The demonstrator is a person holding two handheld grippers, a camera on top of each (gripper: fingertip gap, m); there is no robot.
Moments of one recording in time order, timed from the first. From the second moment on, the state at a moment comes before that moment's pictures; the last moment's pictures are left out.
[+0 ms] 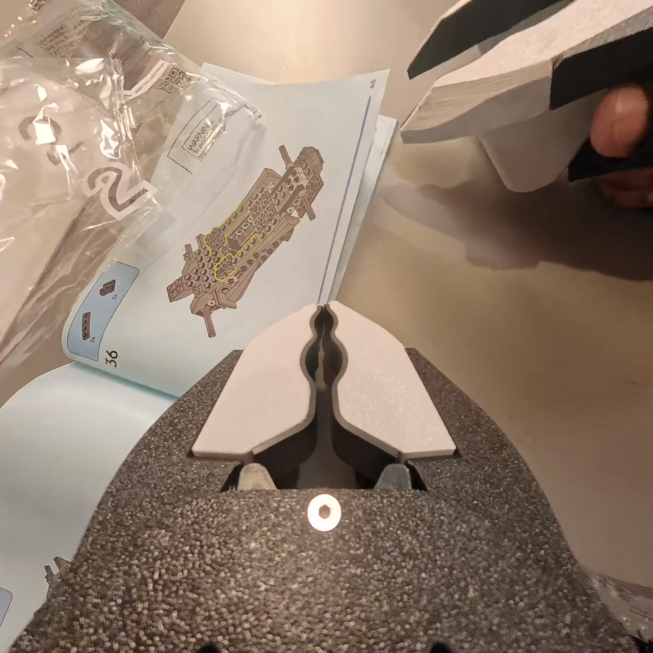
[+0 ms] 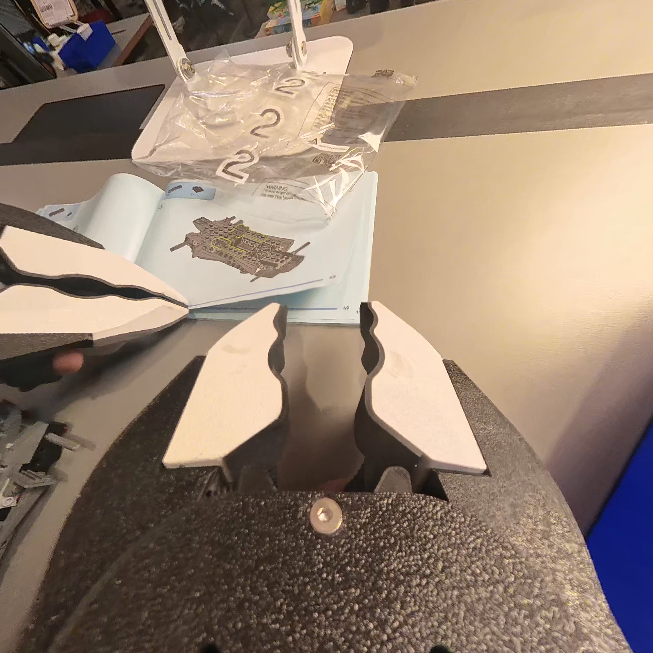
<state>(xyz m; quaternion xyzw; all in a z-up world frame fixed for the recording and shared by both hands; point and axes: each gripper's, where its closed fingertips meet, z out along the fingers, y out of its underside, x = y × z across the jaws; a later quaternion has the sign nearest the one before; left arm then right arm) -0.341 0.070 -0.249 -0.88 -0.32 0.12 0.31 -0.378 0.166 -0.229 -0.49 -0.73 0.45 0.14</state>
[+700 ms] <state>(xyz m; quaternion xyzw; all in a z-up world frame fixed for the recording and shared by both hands) -0.338 0.064 -0.240 -0.88 -0.33 0.11 0.33 -0.404 0.135 -0.213 -0.44 -0.74 0.43 0.26</state>
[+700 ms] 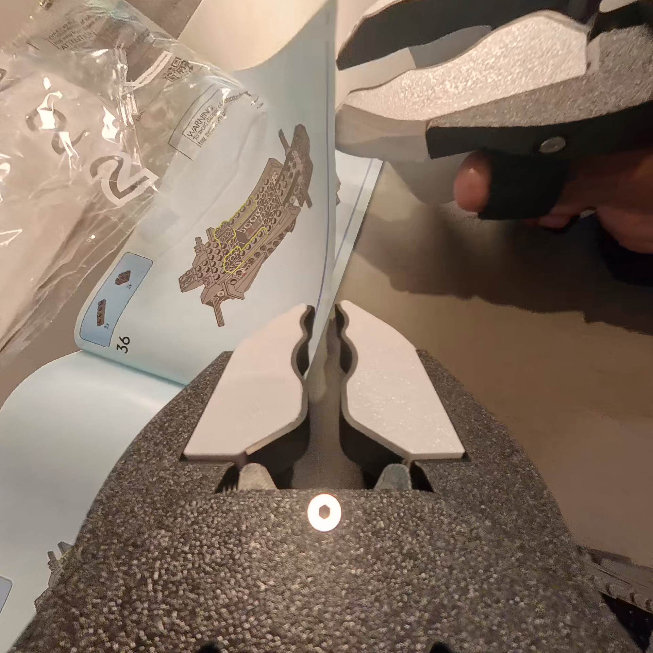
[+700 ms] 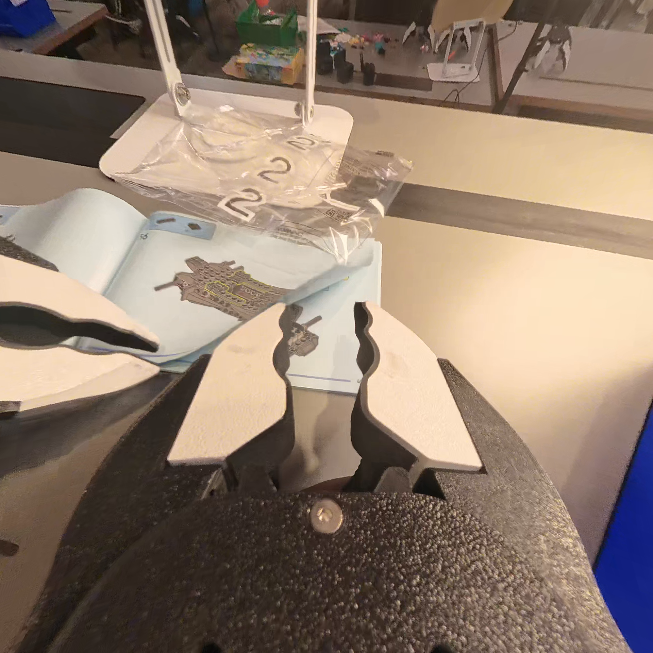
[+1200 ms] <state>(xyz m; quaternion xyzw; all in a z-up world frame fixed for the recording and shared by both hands) -0.351 0.087 -0.236 -0.86 -0.36 0.12 0.35 -0.402 0.123 -0.214 -0.43 -0.75 0.44 0.25</state>
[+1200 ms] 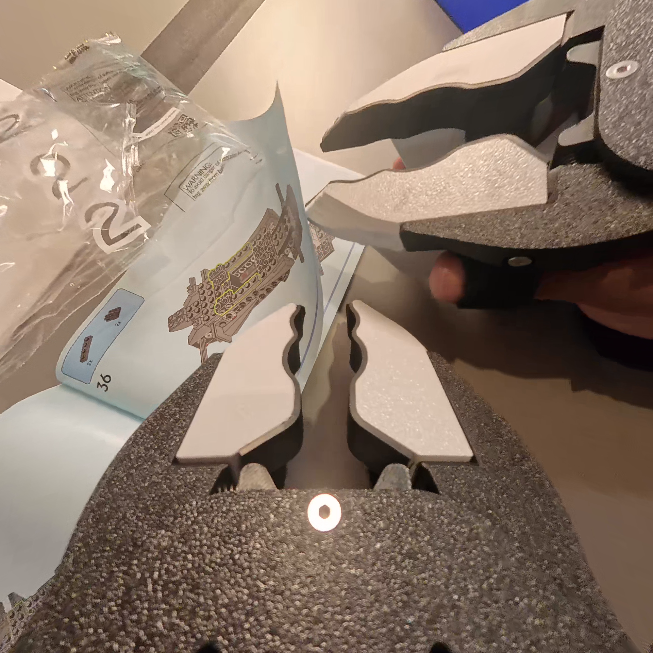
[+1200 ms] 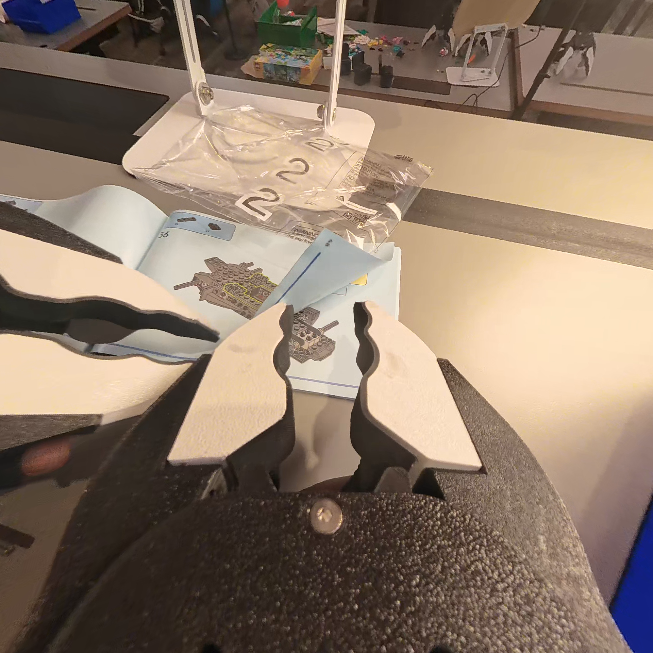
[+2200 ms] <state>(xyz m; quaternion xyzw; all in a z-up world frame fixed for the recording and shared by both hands) -0.354 0.070 -0.197 -0.77 -0.41 0.12 0.47 -0.392 0.109 -0.203 -0.42 -0.72 0.53 0.14</state>
